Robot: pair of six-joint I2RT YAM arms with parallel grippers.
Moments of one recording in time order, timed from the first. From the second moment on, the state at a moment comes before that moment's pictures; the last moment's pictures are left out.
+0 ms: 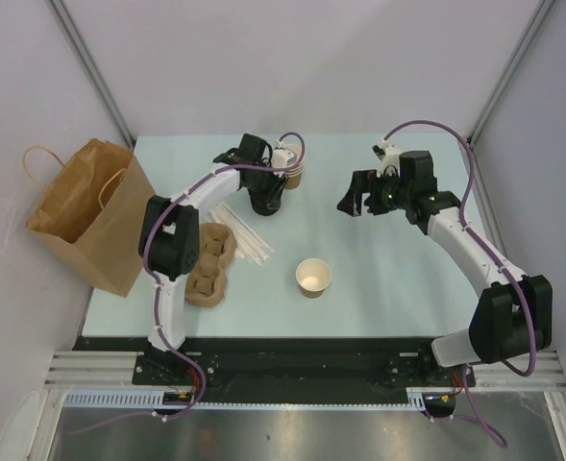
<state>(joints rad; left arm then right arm) -0.39 2.13 1.75 -0.62 0.32 0.29 0.25 1.41 1.14 -0.33 -0.46 0.20</state>
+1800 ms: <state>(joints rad) -0.40 1.80 1.65 -0.73 0.55 0.35 0.19 1.40 1.14 -0.33 -0.59 0.18</state>
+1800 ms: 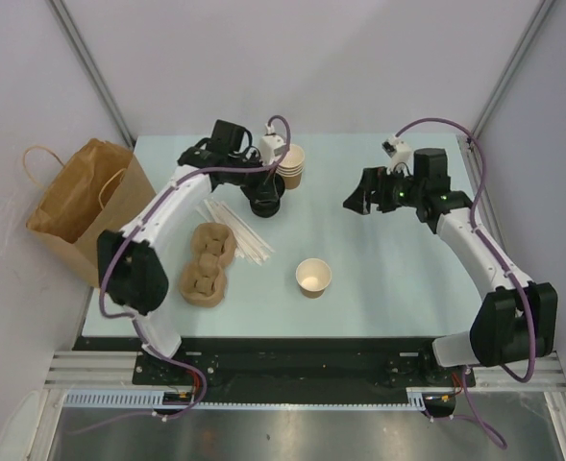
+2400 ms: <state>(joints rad) -0.40 1.11 1.18 -0.02 1.25 -0.42 0.19 0.93 1.20 -0.41 -0.85 -0.15</state>
